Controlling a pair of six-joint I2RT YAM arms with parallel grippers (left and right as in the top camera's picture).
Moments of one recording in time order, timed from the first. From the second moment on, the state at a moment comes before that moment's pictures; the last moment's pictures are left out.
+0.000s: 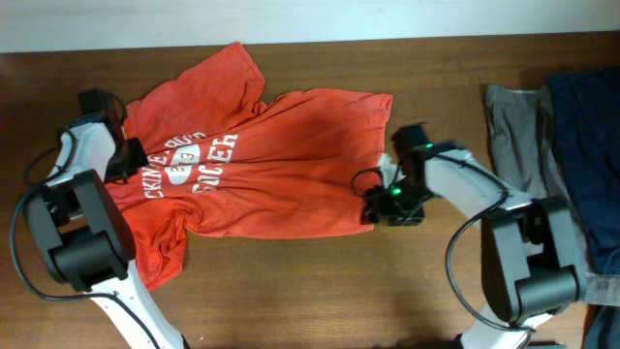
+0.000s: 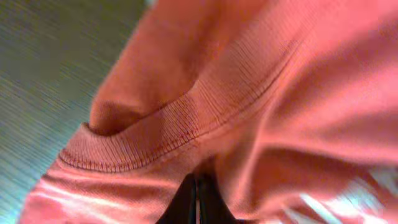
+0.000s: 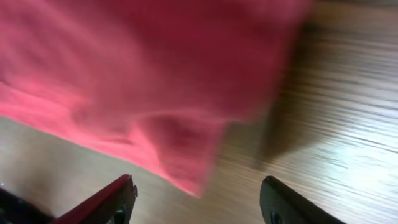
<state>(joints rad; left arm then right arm) 0.29 2.19 1.60 -0.79 -0.17 -0.09 0.24 1.86 1.13 -0.86 -0.40 0.17</state>
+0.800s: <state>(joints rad) 0.19 1.60 1.62 -0.90 -0.08 -0.09 0.29 1.79 1.49 -1.46 -0.22 0.21</state>
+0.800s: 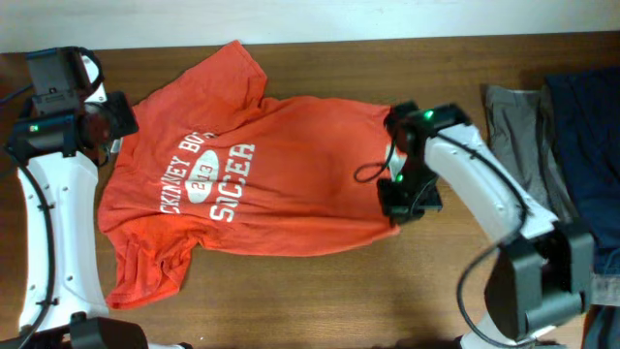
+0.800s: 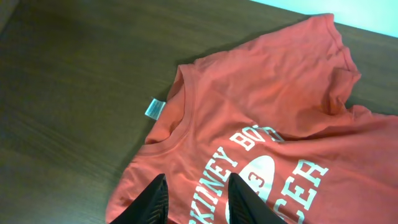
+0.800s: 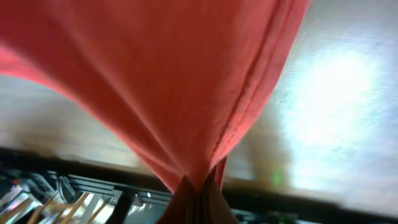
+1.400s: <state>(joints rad) 0.16 1.60 1.62 -0.95 -0.08 -0.09 0.27 1.88 1.54 -1.14 -0.12 0.18</state>
